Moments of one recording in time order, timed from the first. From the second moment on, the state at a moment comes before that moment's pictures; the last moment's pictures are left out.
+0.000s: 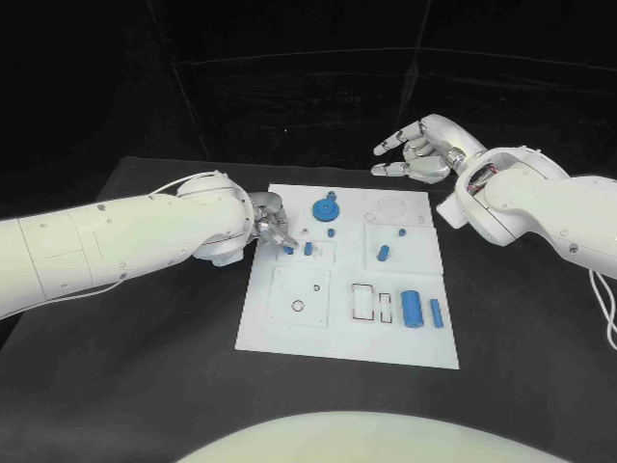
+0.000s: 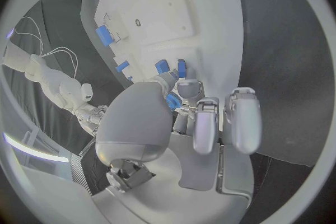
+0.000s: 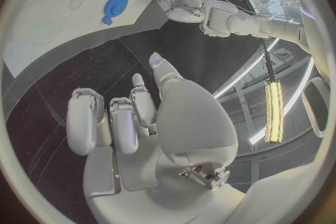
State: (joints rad) left arm 1.29 -0.70 -0.14 1.42 -1.09 0.01 -0.52; left_hand 1.30 -0.05 0.41 0.13 0.10 0.92 0.06 0.56 0.52 1.29 -0.01 1.03 0.91 1.47 -0.07 1.57 1.31 0.05 1.46 0.04 1.43 1.31; right arm 1.31 -0.74 -0.05 1.41 -0.96 -0.41 0.05; right_hand 1.33 -0.04 0.05 0.00 0.24 0.92 0.16 0.14 0.07 1.38 0.07 1.29 1.31 1.46 0.00 1.53 1.31 0.05 1.45 0.10 1.43 1.27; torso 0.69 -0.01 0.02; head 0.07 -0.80
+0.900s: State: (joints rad) left arm 1.29 -0.69 -0.14 1.40 -1.10 0.04 -0.52; left_hand 1.20 -0.07 0.41 0.11 0.11 0.94 0.04 0.62 0.58 1.30 -0.03 1.04 0.92 1.47 -0.08 1.57 1.31 0.05 1.47 0.03 1.43 1.31; right arm 1.31 -0.74 -0.05 1.41 -0.96 -0.41 0.05; right_hand 1.33 -0.04 0.05 0.00 0.24 0.92 0.16 0.14 0.07 1.38 0.07 1.29 1.31 1.46 0.00 1.53 1.31 0.05 1.45 0.10 1.43 1.27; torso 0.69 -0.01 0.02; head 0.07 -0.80
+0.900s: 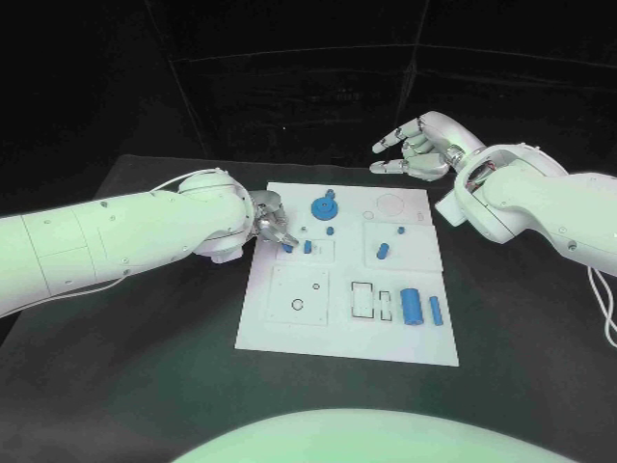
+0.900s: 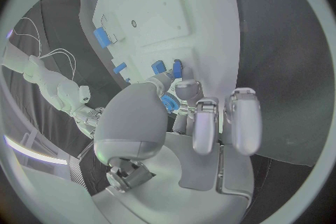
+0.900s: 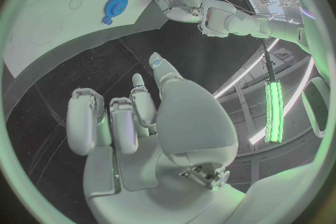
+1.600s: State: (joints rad) left arm 1.29 -0.68 -0.14 1.39 -1.10 0.03 -0.52; left_hand 1.15 -0.08 0.32 0.15 0.11 0.95 0.03 0.63 0.60 1.31 -0.03 1.06 0.93 1.47 -0.08 1.57 1.31 0.05 1.47 0.03 1.44 1.31; right arm 1.31 -0.74 -0.05 1.41 -0.96 -0.41 0.06; right_hand 1.33 -0.04 0.05 0.00 0.24 0.92 0.16 0.14 0.07 1.38 0.07 1.29 1.31 1.46 0.00 1.53 1.31 0.05 1.45 0.10 1.43 1.27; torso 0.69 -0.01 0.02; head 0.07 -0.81
